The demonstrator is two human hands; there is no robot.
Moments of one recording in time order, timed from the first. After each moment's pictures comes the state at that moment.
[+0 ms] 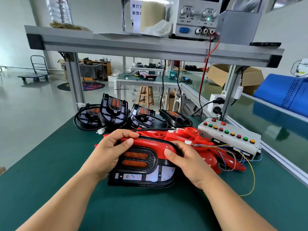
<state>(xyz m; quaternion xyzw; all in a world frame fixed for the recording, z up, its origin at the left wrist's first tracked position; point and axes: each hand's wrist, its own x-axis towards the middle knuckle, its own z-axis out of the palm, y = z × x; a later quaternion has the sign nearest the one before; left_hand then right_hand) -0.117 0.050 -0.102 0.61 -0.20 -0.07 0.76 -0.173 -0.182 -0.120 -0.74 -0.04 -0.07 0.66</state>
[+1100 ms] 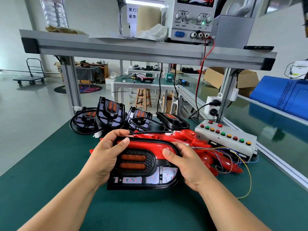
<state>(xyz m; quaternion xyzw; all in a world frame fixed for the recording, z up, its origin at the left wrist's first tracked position) -0.115 0.041 -0.102 0.53 -0.14 -0.10 0.83 -0.177 -0.175 -0.111 -0.66 -0.02 -0.08 0.74</state>
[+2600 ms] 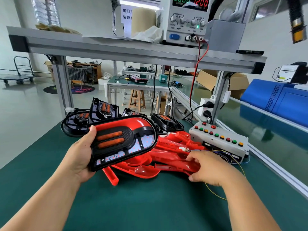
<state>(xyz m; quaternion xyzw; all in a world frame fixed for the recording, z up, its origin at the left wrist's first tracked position) -0.094 0.064 -0.090 0.51 -0.05 -0.11 0.85 -0.200 -0.240 -0.080 -0.99 0.10 0.03 0.13</state>
